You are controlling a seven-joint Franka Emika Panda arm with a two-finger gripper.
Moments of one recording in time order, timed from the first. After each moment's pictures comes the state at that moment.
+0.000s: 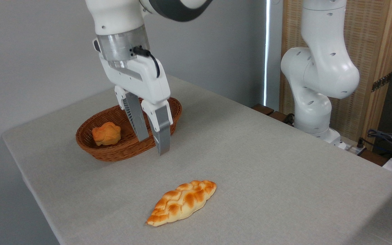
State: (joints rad) arm -0.16 0.01 0.07 -1.74 0.06 1.77 0.69
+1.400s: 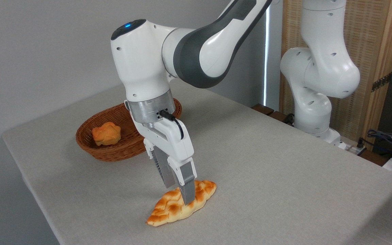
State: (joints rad) arm -0.13 0.02 0.09 -2.03 0.16 2.05 0.75
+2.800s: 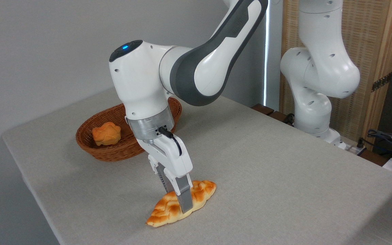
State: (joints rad) arm -0.13 0.09 0.10 -2.03 0.17 2.08 0.75
